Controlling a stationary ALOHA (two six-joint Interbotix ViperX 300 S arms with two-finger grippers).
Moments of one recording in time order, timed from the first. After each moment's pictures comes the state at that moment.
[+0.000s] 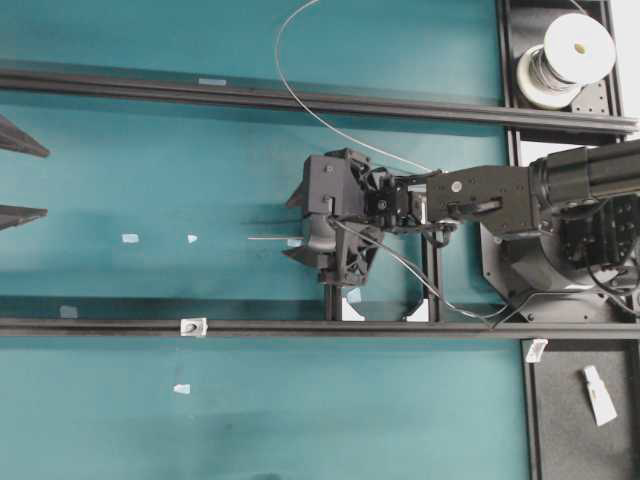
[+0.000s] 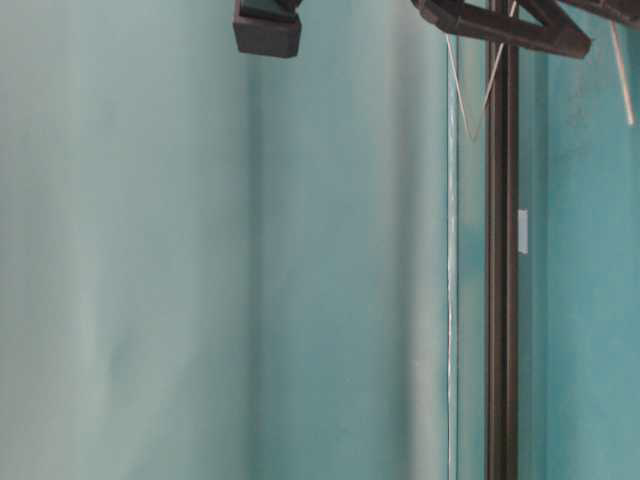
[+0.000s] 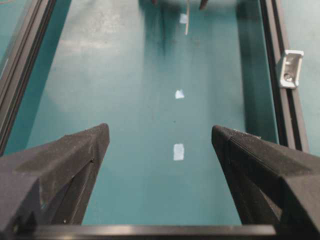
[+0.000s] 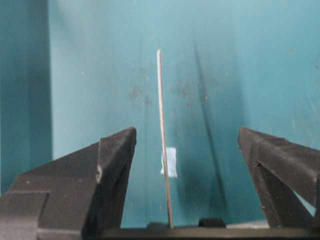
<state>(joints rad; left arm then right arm) 0.06 -0.61 1.14 -0.04 -0.10 0.03 -0.03 -0.08 0.94 -0.01 -0.02 0.23</state>
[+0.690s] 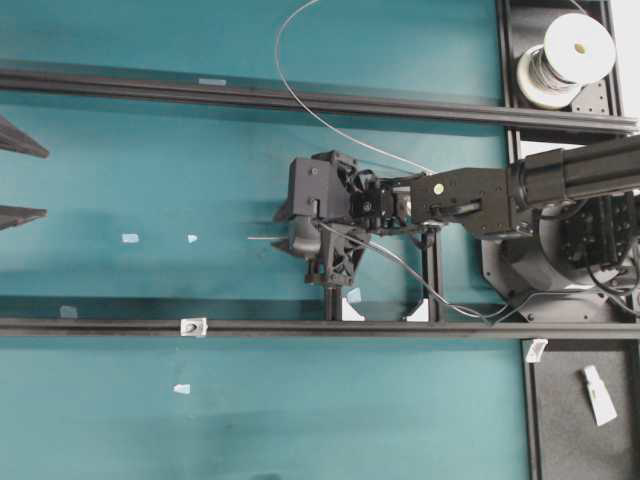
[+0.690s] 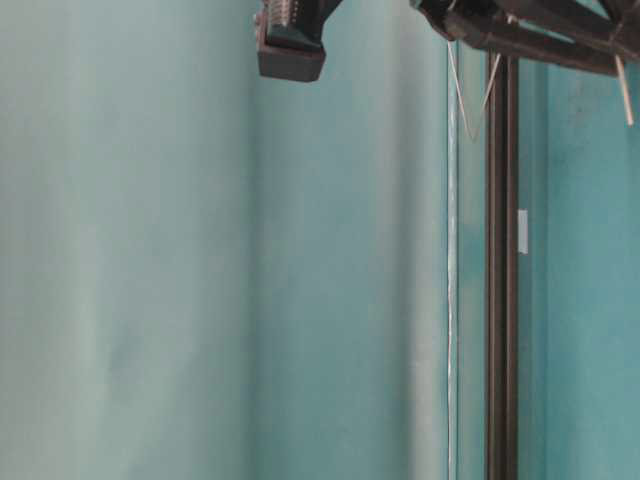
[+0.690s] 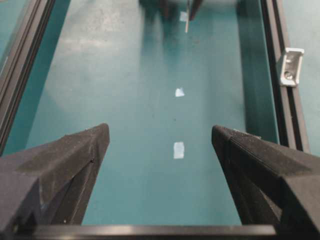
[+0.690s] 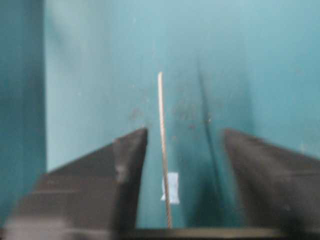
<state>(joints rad) 0.05 -0.61 1.14 -0.05 -0.10 0.03 -0.03 -0.01 0.91 -0.01 -0.05 0.24</state>
